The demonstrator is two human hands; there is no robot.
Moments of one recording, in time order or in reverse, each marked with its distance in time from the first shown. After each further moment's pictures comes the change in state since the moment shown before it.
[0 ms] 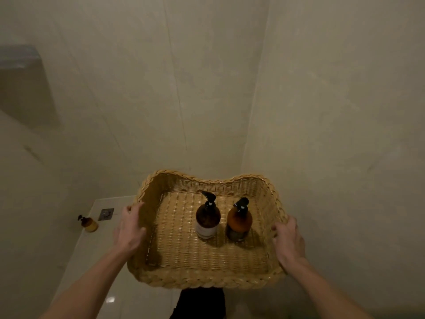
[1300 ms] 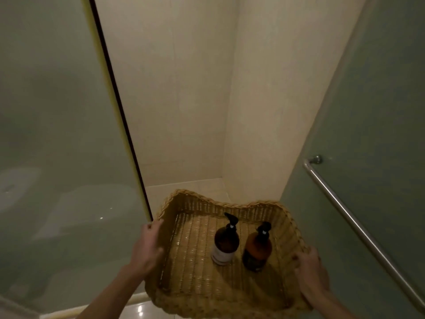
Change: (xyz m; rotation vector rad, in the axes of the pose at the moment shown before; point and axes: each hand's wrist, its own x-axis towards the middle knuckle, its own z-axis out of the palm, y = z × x) left_hand -0.419 -0.118 -0.063 -0.161 -0.138 0.265; right_hand -0.482 0.137 -0.091 -0.404 0.120 0.045
